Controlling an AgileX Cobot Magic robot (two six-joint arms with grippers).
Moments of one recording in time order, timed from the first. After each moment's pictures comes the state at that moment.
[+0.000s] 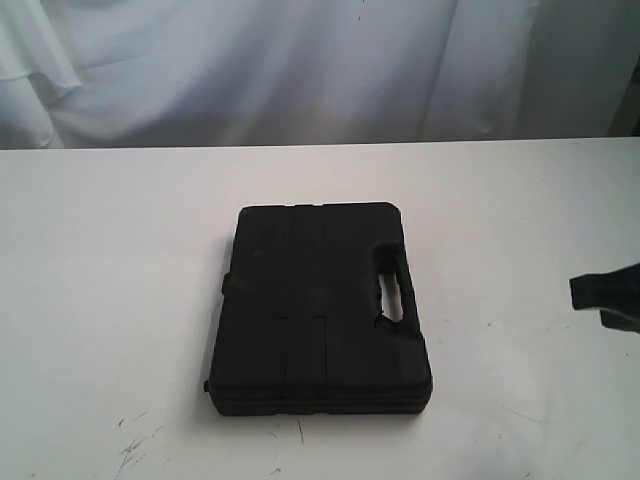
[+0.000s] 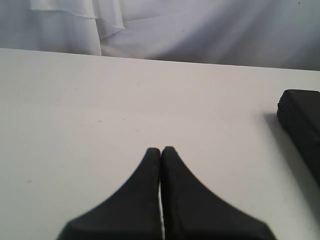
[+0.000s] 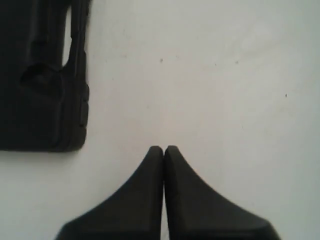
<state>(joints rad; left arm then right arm) 0.05 0.00 0.00 -0.04 0.36 -0.02 0.30 1.06 -0.66 0.11 0.71 0.10</state>
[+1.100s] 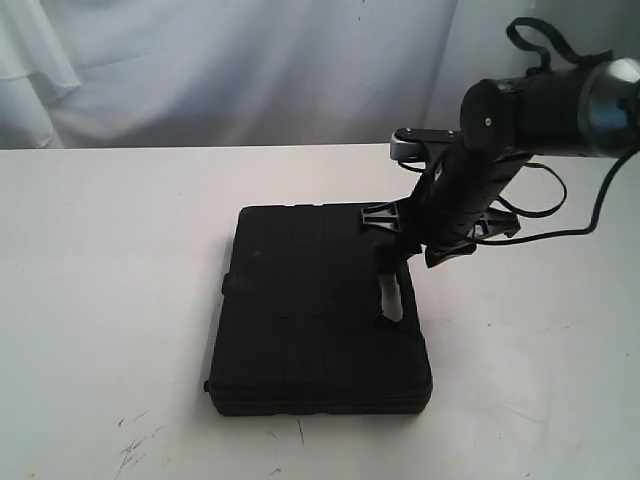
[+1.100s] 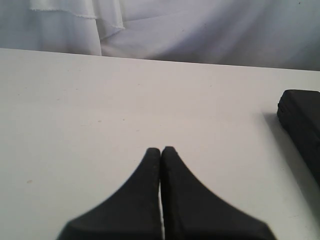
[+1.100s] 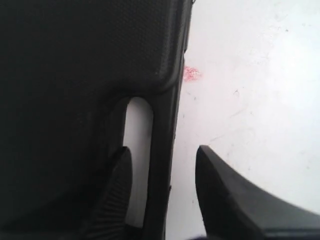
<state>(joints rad) 0.05 0.00 0.00 -0.04 0.36 -0.02 0.52 1.98 -1.36 0.08 0.72 0.24</state>
